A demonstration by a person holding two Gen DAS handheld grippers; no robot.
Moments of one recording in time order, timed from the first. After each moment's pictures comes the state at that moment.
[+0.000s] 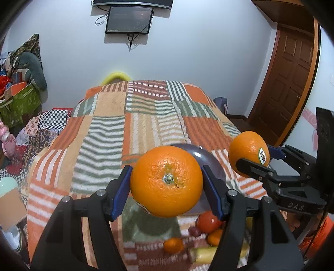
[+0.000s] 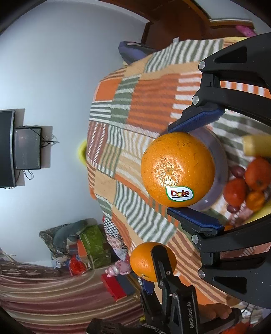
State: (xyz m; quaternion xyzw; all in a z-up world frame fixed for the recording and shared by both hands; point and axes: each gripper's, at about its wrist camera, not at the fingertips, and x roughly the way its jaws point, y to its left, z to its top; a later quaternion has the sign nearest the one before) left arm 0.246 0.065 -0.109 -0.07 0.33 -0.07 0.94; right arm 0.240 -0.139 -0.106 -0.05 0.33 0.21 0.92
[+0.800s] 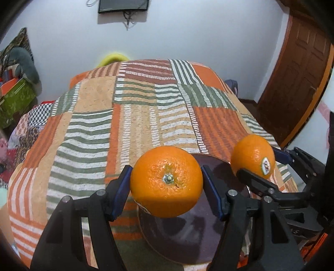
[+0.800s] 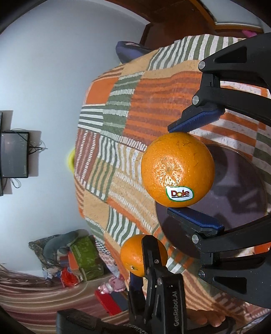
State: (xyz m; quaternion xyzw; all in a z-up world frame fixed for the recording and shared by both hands) left arm 0.378 0.045 -0.164 -0.04 0.41 -0.06 0.91; right arm 0.321 -0.150 -0.158 -0.07 0.36 0.20 0.91
